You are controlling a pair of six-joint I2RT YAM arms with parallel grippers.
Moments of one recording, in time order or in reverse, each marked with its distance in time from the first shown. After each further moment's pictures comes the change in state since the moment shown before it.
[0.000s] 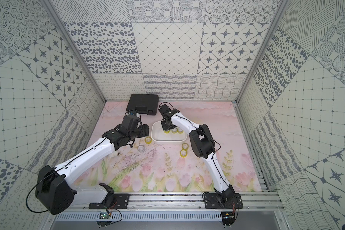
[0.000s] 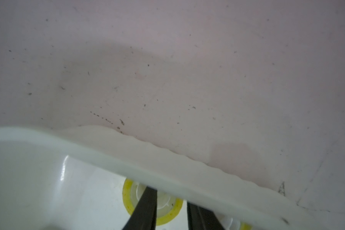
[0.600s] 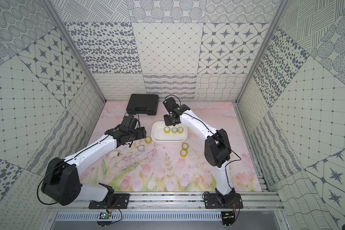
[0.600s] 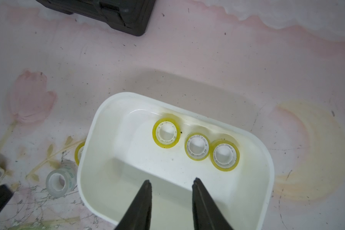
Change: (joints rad) left arm 0.132 0.106 -0.059 -0.006 0.101 -0.028; right arm -0.003 -0.399 -0.232 0.002 -0.041 0.065
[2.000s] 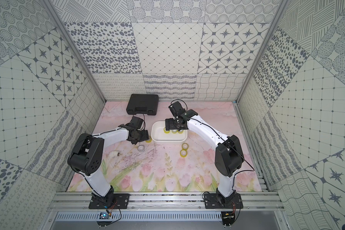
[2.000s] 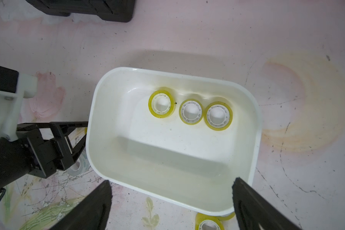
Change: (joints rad) left arm 0.056 0.373 0.085 0.077 0.097 -0.016; right arm -0.006 -0.167 -0.225 0.053 -0.016 0.144
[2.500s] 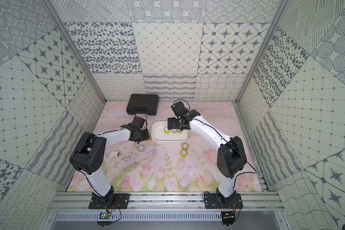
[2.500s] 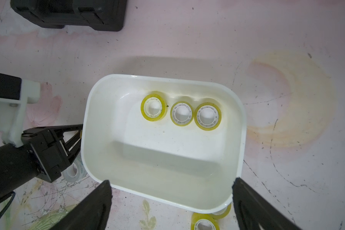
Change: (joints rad) left arm -0.025 0.022 -0.001 0.076 0.032 0.006; right arm -0.036 -0.027 -0.035 0.018 0.012 0.023
